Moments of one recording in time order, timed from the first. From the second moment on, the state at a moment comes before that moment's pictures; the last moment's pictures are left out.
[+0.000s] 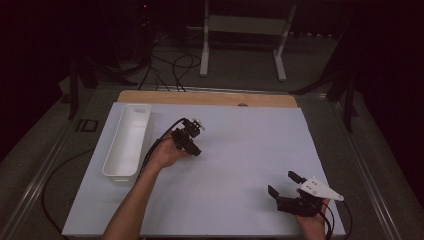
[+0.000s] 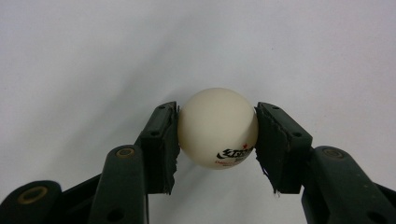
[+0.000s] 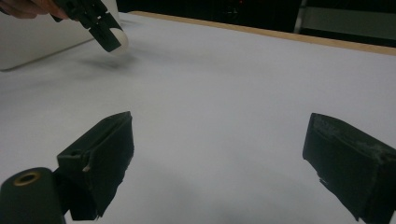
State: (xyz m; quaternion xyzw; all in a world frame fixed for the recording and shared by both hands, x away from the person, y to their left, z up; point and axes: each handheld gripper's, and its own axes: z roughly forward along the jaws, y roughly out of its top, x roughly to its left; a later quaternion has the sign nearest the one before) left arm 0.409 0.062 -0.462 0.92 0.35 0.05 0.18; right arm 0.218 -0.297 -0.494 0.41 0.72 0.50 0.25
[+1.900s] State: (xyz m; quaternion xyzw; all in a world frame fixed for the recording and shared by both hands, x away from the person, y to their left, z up) left arm 0.403 0.075 -0.432 0.91 0.36 0.07 0.19; right arm 0.218 -0.297 -0.494 0.41 0.72 0.50 0.25
